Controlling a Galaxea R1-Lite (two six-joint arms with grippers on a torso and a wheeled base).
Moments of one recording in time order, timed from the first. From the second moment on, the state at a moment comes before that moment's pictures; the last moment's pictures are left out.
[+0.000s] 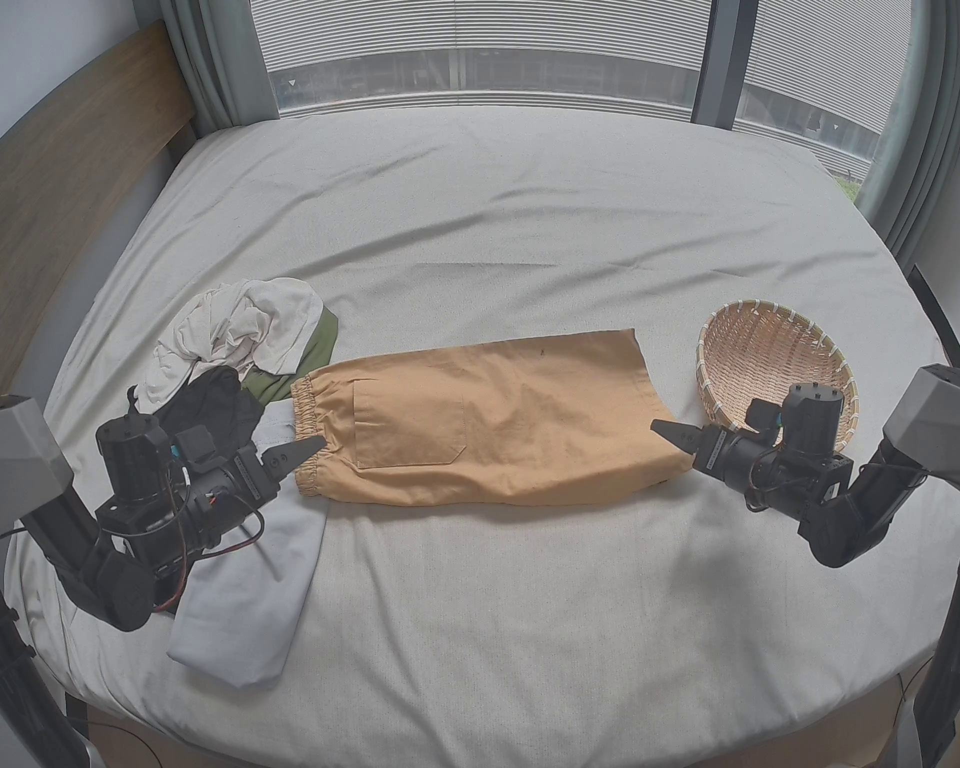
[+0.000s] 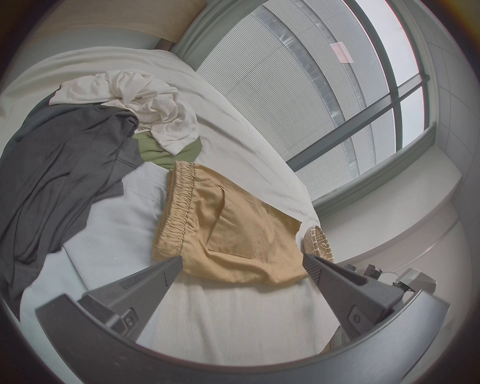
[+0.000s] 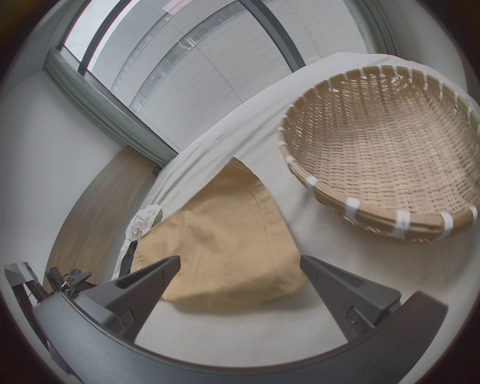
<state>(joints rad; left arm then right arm) -0.12 1.98 -0.46 -1.30 -0.42 -0.64 0.19 2.12 -0.73 -1.10 0.24 0.51</state>
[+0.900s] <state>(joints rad) -0.13 1.99 -0.39 -1.35 -0.41 -0.64 0.24 2.33 -0.92 -1.13 0.19 0.59</state>
